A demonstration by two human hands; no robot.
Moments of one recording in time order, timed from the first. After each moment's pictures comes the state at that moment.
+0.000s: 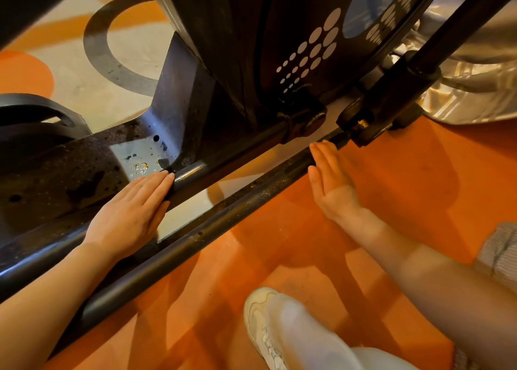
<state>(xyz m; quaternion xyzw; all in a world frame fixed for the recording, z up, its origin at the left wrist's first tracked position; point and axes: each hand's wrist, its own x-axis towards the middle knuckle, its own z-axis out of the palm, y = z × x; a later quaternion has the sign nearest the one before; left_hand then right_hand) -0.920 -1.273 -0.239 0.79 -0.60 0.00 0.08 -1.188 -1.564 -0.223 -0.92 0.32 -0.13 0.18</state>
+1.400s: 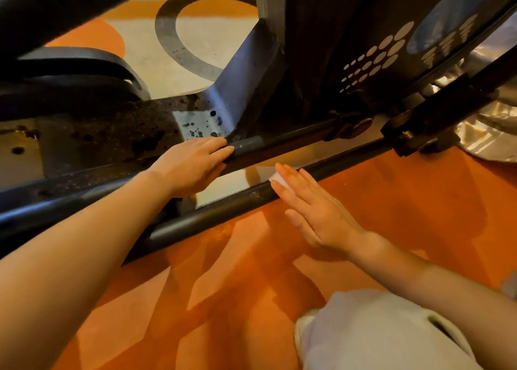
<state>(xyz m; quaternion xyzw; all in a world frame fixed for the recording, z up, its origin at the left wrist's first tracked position) -0.914 -1.266 -0.213 0.77 -0.64 -0.03 0.08 -1.160 -1.440 -0.193 -0.98 -0.03 -0.06 0.16</state>
